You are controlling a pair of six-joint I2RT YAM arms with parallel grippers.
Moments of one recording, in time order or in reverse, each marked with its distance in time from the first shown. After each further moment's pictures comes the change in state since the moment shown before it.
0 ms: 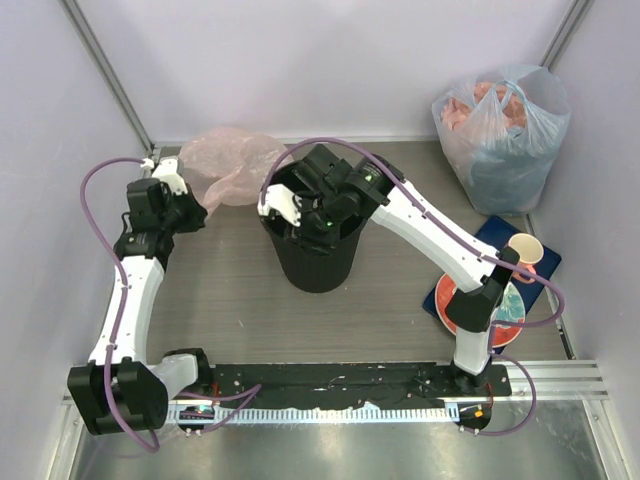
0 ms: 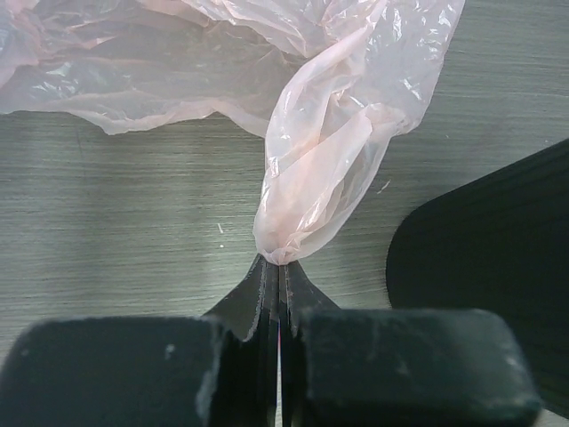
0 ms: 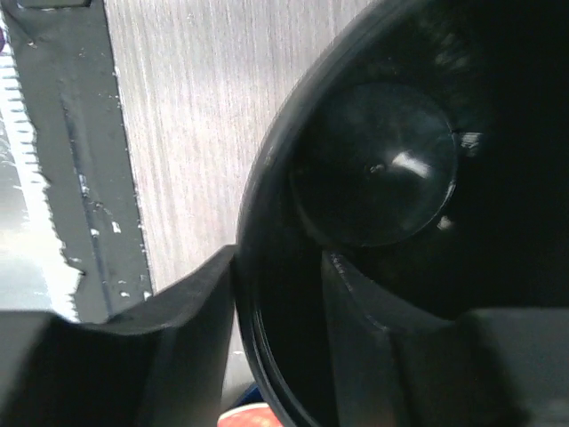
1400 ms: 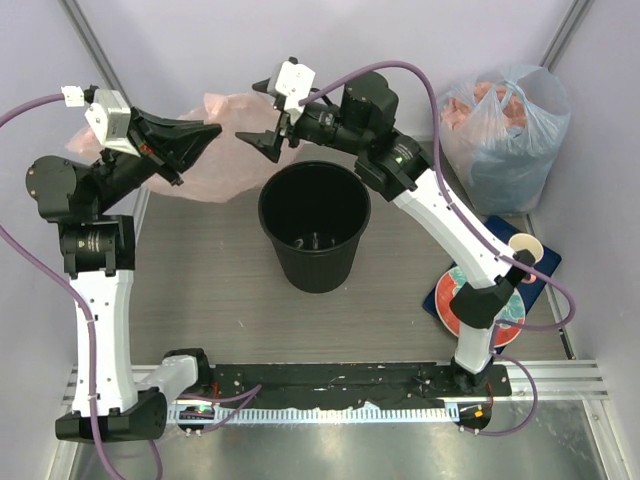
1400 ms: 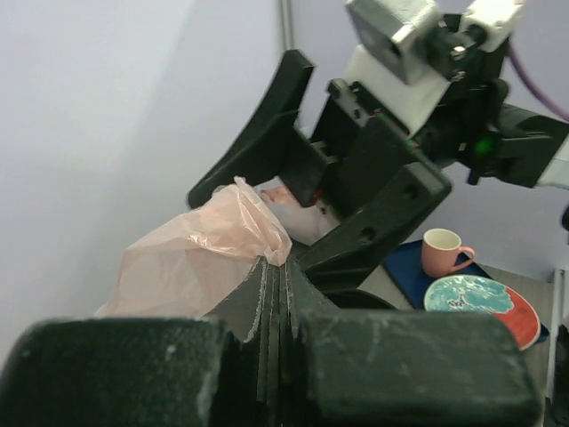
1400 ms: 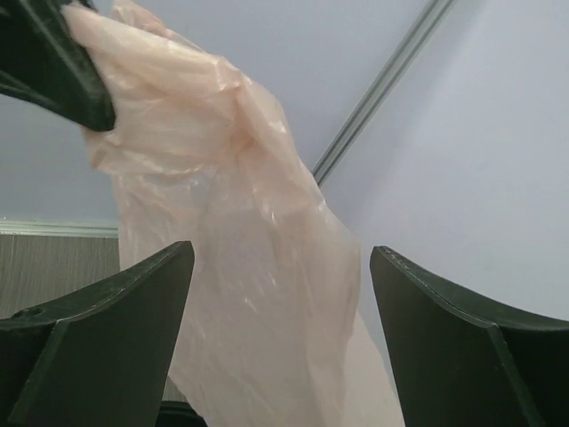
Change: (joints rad) left arm -0.025 -0.045 0.535 0.505 0.719 -0.235; right arm -0.099 -0.031 0.096 1.088 -0.133 0.101
